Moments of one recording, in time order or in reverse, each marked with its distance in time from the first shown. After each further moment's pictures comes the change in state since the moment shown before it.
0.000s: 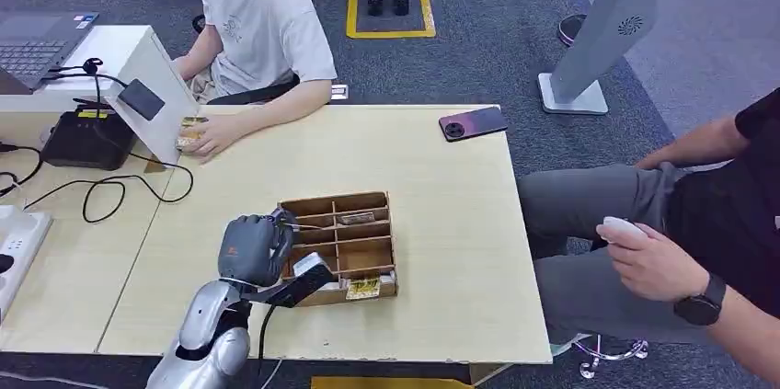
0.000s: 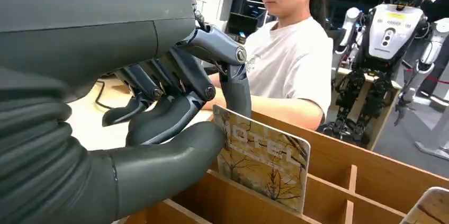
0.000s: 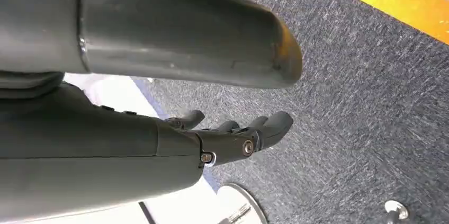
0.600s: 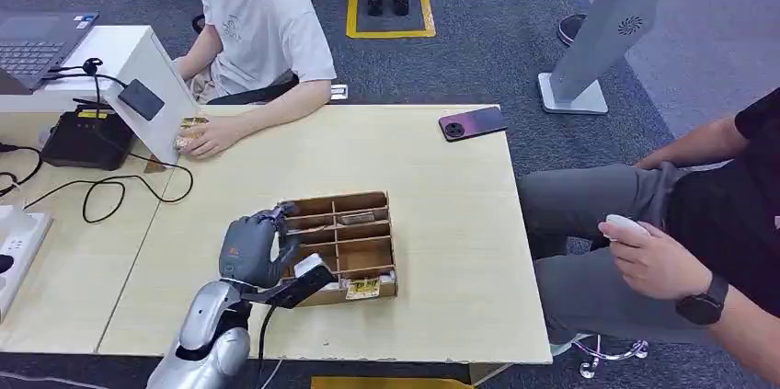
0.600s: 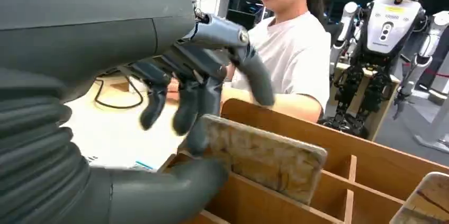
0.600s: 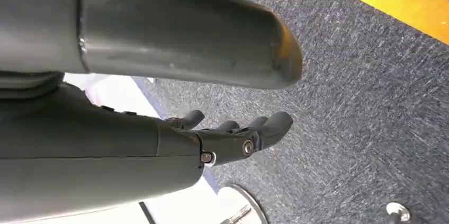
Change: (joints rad) left arm 0.000 0.000 0.001 0.002 0.001 -0.003 -0.006; right arm 0.000 -0.001 -0.002 0.000 0.000 0.005 0.005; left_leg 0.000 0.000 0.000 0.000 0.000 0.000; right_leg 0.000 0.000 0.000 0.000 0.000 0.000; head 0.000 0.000
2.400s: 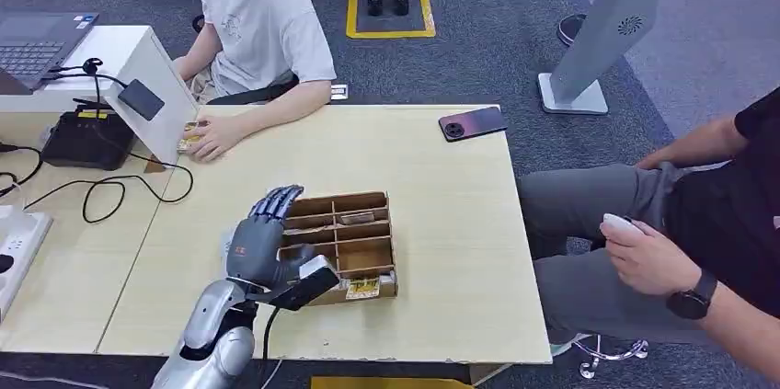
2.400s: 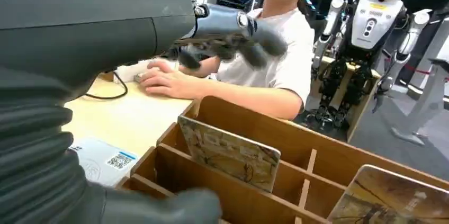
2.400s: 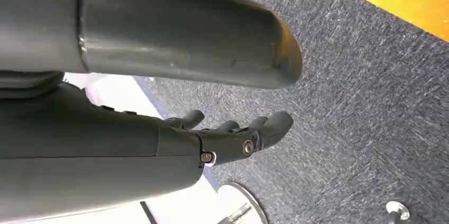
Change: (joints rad) left arm 0.003 -0.016 -0.010 -0.021 0.051 -0.039 -0.034; right arm -0.001 -0.001 -0.006 0.000 0.016 0.002 0.002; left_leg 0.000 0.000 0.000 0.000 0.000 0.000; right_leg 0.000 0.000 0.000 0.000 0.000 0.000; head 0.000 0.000
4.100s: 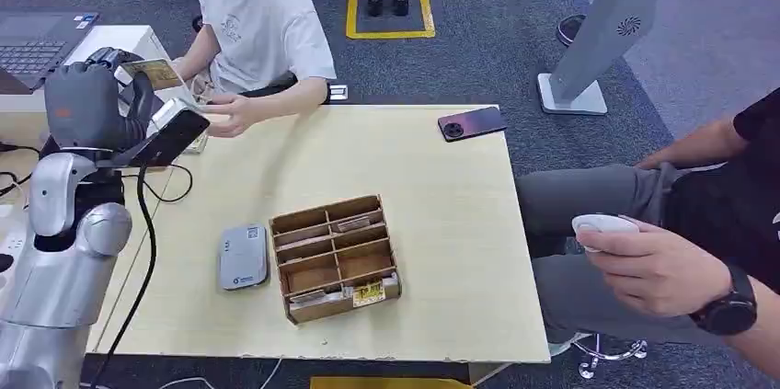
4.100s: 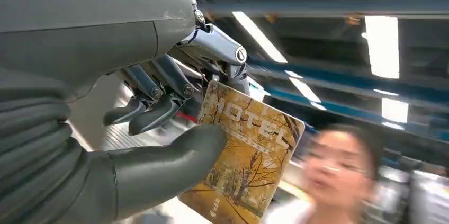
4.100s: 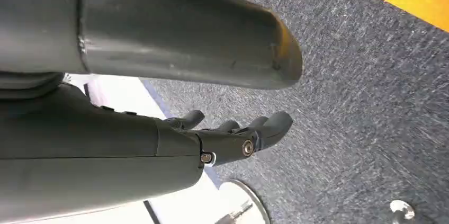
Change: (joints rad) left arm -0.389 0.274 0.186 -0.137 -0.008 -0.054 0.179; right arm -0.007 -0.010 -0.023 0.000 0.032 0.015 -0.003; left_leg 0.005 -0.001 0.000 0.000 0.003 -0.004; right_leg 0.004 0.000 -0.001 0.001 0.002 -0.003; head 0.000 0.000
